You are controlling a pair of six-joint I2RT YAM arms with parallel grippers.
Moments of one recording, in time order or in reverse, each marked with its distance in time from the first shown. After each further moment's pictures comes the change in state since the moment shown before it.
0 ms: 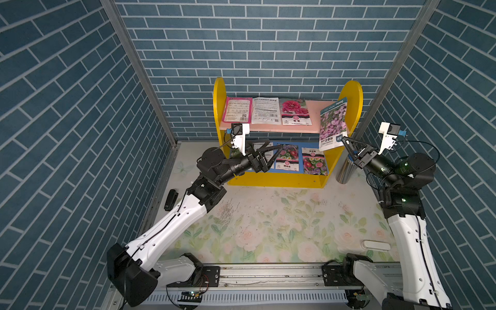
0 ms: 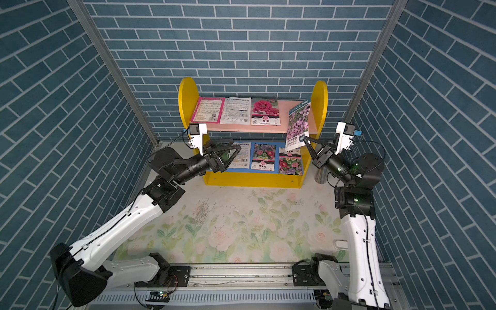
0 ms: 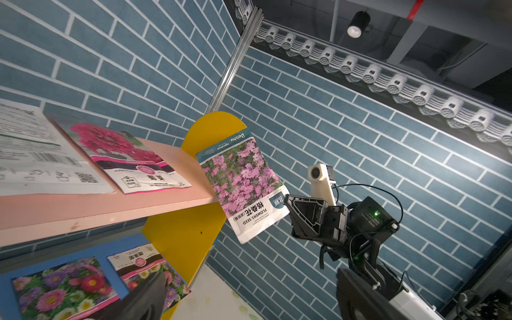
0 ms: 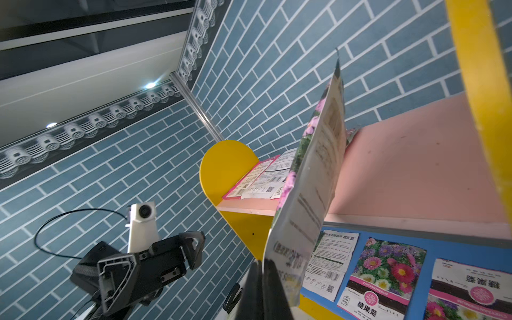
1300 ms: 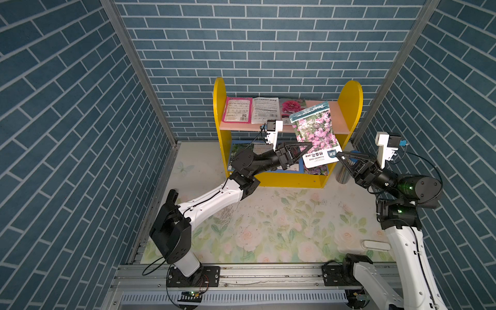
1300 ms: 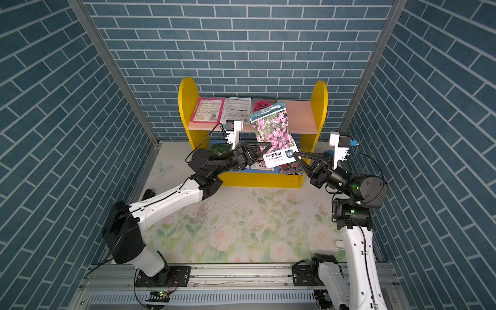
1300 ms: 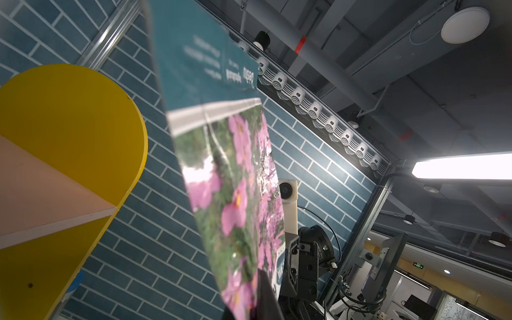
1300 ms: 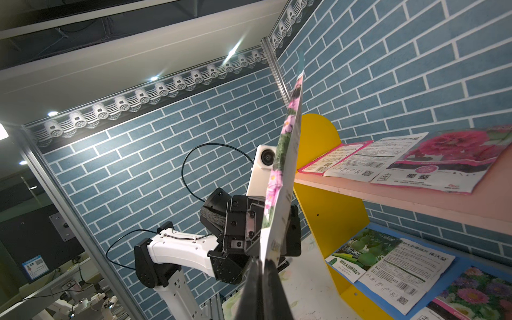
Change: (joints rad) left arm -0.139 0.379 0.170 0.518 0.166 -0.319; right arm 0.054 -0.098 -0.113 0.333 -0.225 0.203
